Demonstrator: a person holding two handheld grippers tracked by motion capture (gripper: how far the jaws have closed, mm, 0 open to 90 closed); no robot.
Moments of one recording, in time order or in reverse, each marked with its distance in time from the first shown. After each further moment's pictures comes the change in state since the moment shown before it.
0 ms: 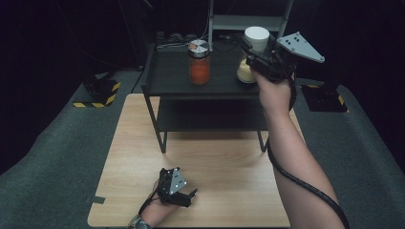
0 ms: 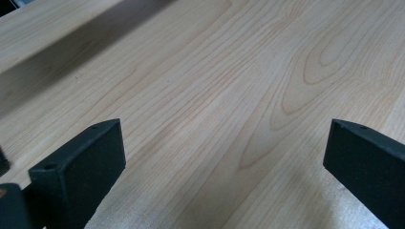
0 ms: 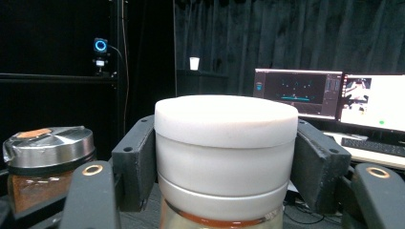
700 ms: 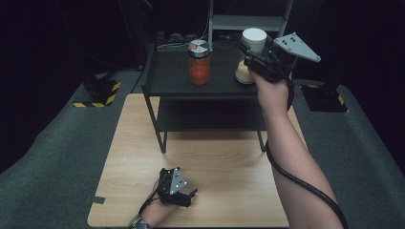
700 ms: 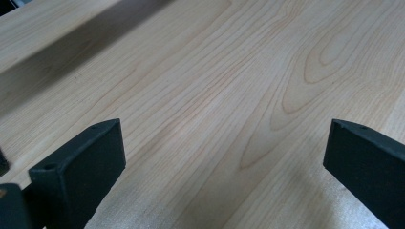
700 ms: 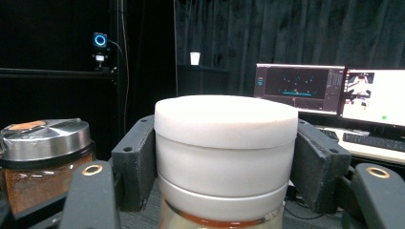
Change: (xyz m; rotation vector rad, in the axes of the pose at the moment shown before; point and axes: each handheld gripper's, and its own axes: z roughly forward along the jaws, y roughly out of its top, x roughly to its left) left arm 0.000 0.001 0.001 0.007 -0.001 0.007; right arm 0.000 -0.002 0.005 0.020 0.003 0.001
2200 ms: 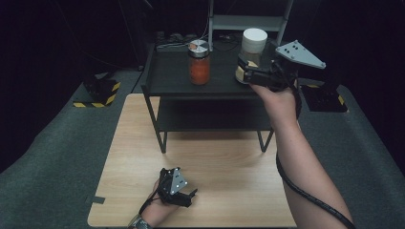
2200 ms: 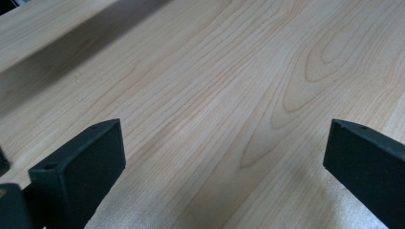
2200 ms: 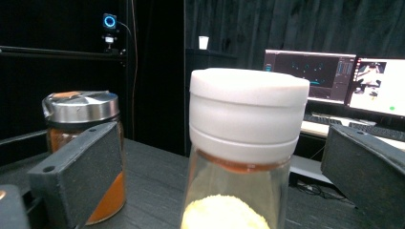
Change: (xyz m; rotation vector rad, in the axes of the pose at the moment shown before) left arm -0.001 0.001 0.001 0.004 0.004 -0.002; right arm 0.003 0.009 -0.026 0.066 0.032 -0.027
